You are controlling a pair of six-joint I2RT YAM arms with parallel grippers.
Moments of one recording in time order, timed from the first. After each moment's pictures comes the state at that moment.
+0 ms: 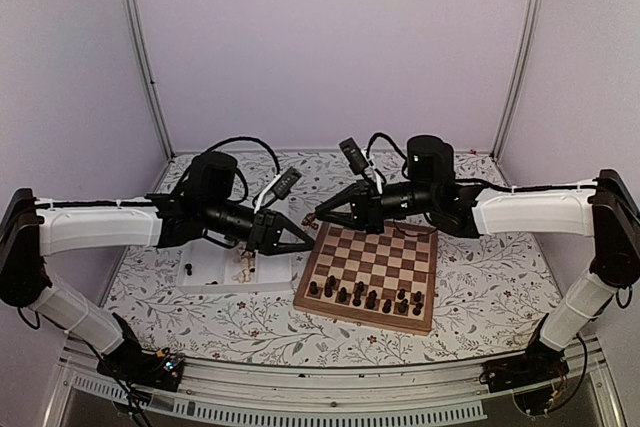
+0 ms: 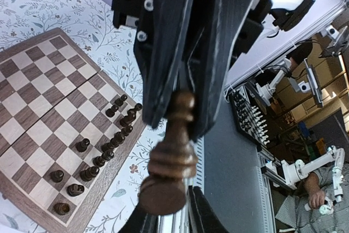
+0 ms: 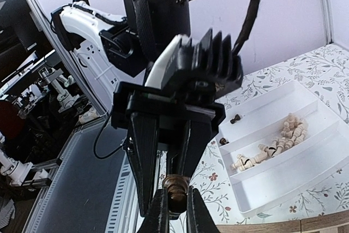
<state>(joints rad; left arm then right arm) -0.75 1.42 0.86 0.14 0.91 -0.40 0.82 1.63 1.04 0.43 -0.84 0.29</state>
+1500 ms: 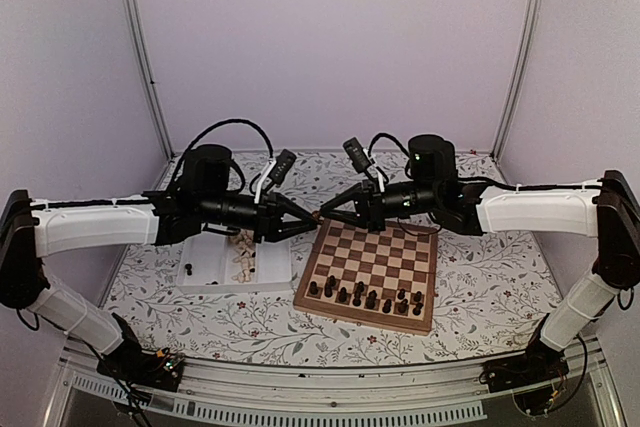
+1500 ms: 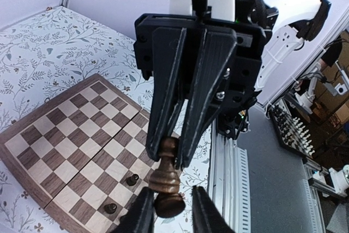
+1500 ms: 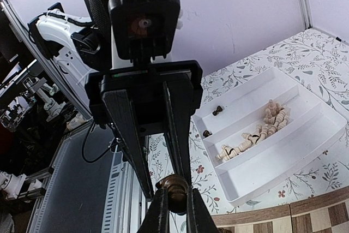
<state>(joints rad) -0.75 1.41 0.87 0.21 0.72 -0.25 0.80 1.61 1.04 0.34 -0.77 0.29</state>
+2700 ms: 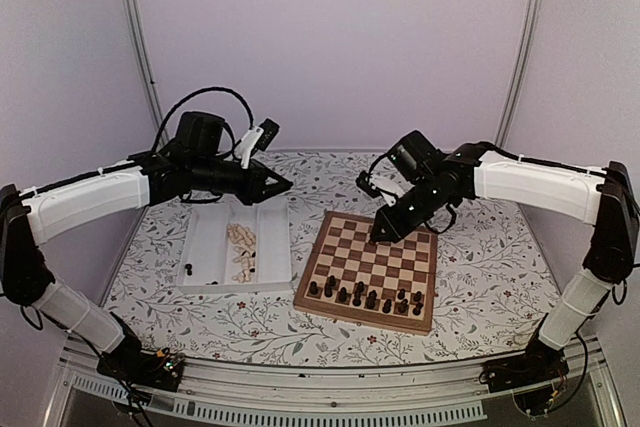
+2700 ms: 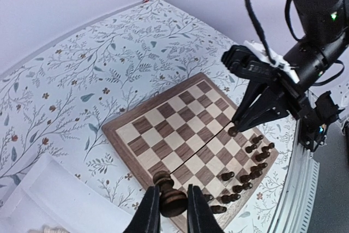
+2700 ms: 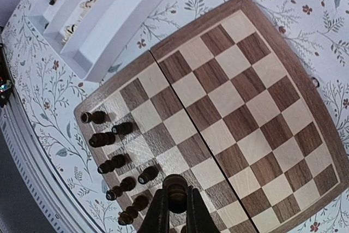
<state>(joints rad) -0.63 1.45 1.16 -0.22 0.42 -0.06 0.77 1.65 1.34 -0.69 -0.22 0.09</state>
